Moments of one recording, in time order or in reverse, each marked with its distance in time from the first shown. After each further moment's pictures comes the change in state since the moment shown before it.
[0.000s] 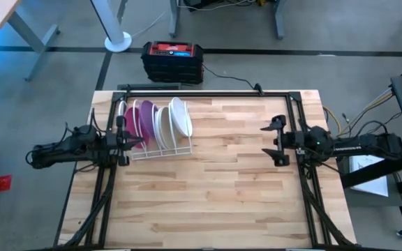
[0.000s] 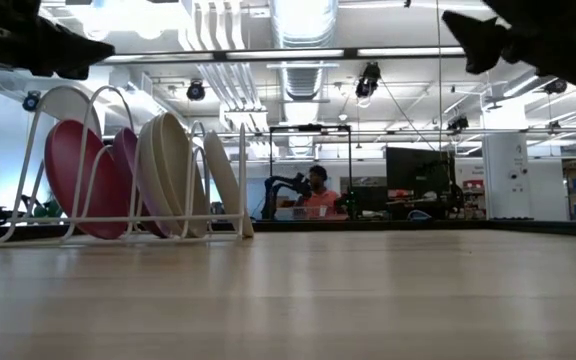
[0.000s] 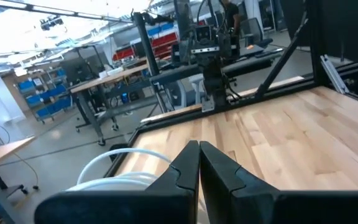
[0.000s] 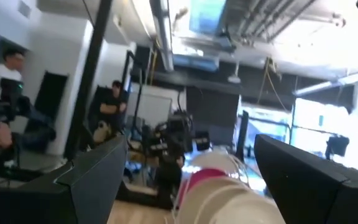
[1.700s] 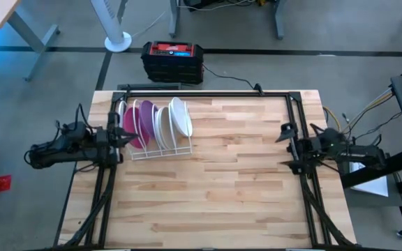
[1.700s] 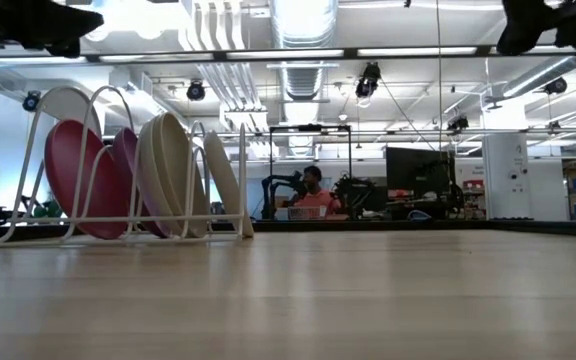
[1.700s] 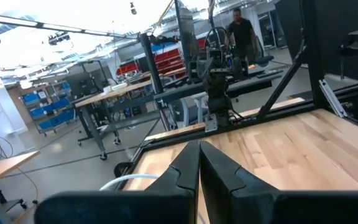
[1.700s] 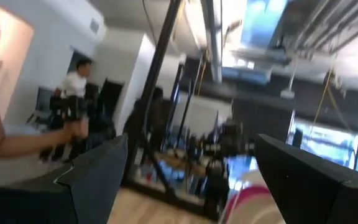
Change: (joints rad) left arm 0.000 0.001 0.106 -0.035 0.010 -0.008; right arm 0.049 -0.608 0.001 -0.575 -0.191 0.002
